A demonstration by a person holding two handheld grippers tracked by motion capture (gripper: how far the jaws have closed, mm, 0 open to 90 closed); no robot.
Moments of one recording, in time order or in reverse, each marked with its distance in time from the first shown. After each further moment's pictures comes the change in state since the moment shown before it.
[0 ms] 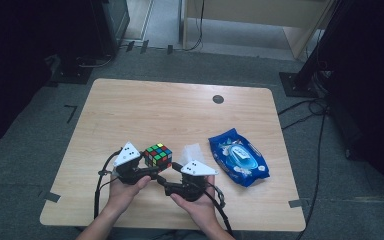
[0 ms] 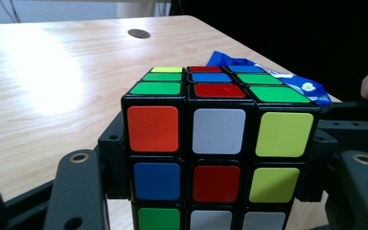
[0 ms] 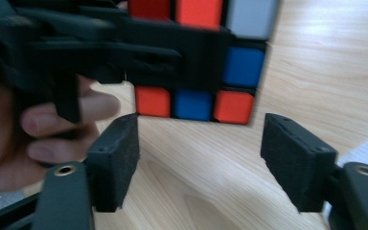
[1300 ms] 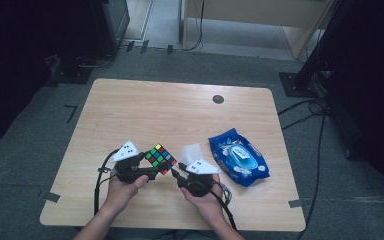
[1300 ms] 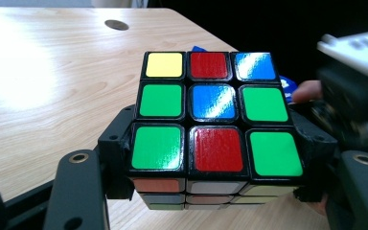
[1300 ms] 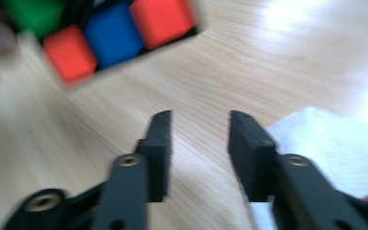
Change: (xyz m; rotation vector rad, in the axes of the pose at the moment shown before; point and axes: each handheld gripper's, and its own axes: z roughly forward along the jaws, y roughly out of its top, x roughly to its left) left arm 0.007 0.003 -0.002 0.024 -0.093 -0.027; right arm -0.033 -0.013 0.001 0.066 -0.116 -0.059
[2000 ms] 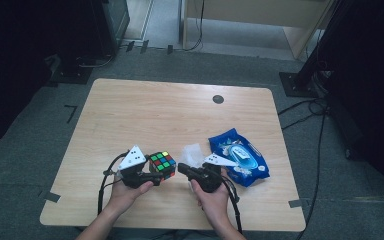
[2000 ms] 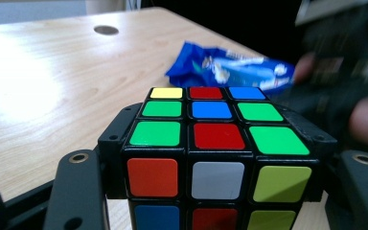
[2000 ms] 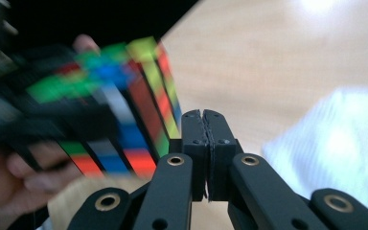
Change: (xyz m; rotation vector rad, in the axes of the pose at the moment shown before) left arm -0.008 -0.005 0.004 -0.012 0.000 0.082; right arm -0.020 0.003 -0.016 -0.027 0.180 0.331
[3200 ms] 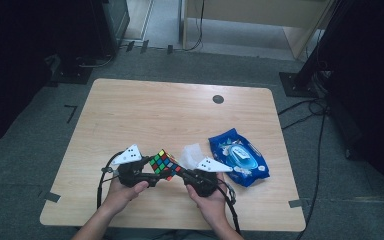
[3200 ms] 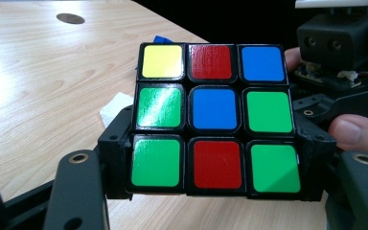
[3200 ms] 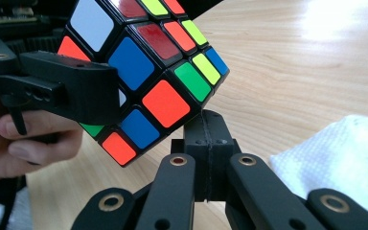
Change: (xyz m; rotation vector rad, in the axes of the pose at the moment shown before) left arm 0.007 0.000 -0.001 0.041 -0.144 -0.021; right arm 0.018 -0.002 0.000 -0.029 -0.020 -0.232
